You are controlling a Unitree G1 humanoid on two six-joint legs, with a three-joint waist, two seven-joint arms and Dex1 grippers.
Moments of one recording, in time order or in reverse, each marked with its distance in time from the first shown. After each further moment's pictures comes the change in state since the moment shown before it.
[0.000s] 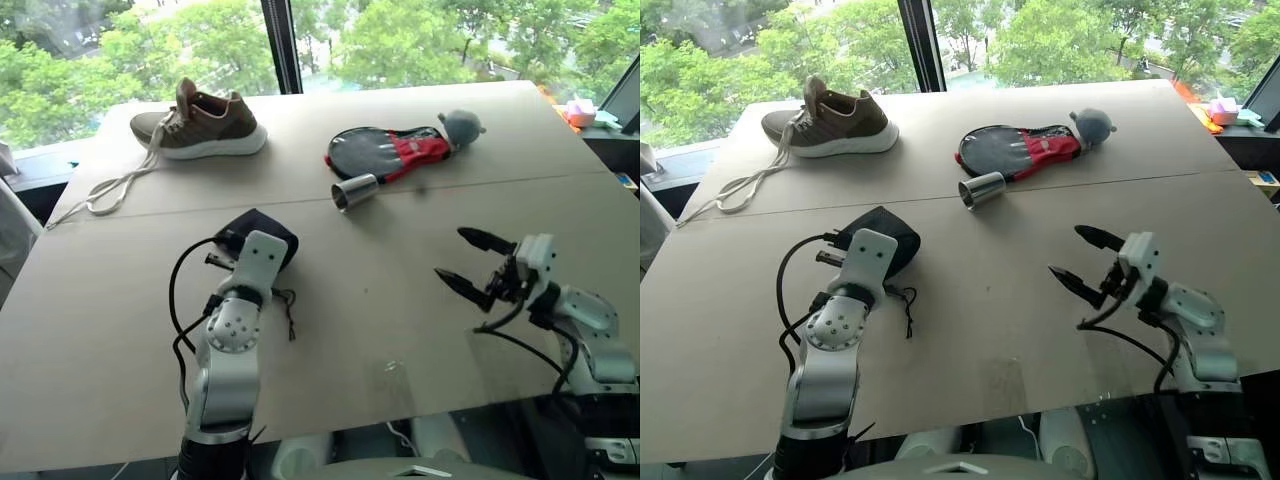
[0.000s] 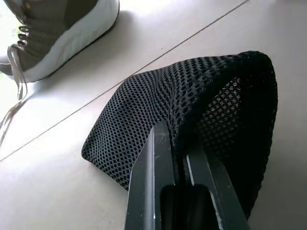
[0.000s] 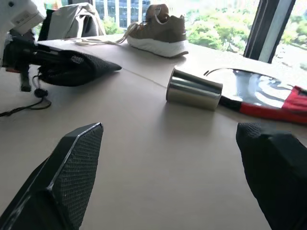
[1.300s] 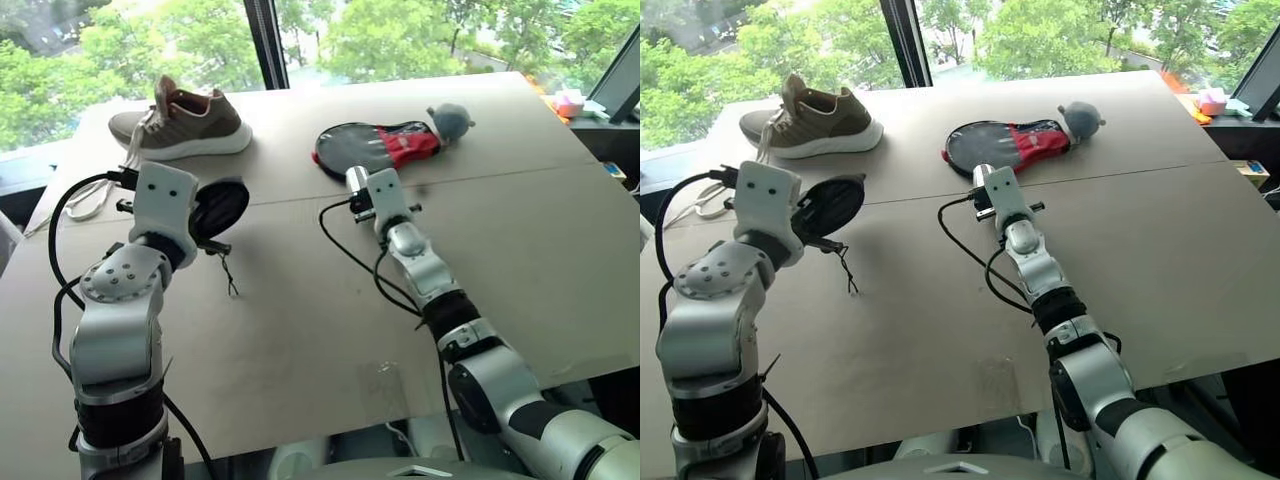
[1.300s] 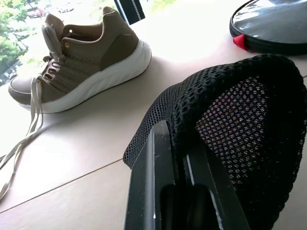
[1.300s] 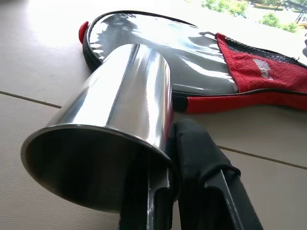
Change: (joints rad) left arm -0.200 0.362 0.303 -0.031 -0.455 0.196 -0.132; right arm -0.486 0.475 0.172 0.599 -0.432 0.123 -0.874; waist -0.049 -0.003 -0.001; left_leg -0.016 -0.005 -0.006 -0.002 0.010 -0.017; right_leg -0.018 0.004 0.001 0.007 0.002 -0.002
